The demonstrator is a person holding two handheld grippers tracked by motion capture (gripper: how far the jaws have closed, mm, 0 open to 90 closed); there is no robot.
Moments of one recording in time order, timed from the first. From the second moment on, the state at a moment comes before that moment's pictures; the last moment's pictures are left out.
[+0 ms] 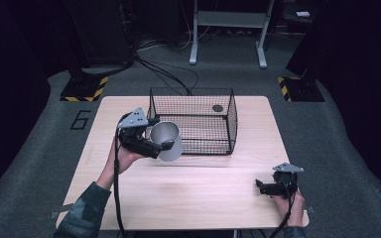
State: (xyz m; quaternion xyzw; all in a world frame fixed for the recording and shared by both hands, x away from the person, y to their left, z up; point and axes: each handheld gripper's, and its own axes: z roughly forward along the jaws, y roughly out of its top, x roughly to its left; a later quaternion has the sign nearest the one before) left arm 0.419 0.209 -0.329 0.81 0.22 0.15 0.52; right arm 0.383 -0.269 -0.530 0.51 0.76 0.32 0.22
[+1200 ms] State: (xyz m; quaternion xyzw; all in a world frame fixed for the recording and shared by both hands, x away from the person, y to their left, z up) left arm 0.469 0.189 -0.304 0.82 0.23 0.16 0.51; right arm 0.383 -0.269 -0.530 0.51 0.76 0.32 0.22
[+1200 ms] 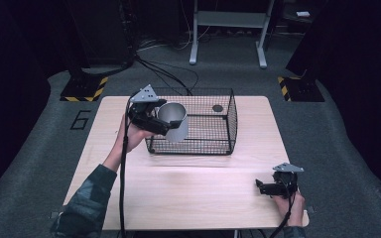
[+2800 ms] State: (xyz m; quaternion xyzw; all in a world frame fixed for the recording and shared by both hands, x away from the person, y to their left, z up) left arm 0.535 0.155 -0.320 0.82 0.26 0.17 0.48; right arm 0.383 -0.269 -0.530 0.52 0.76 0.32 0.22
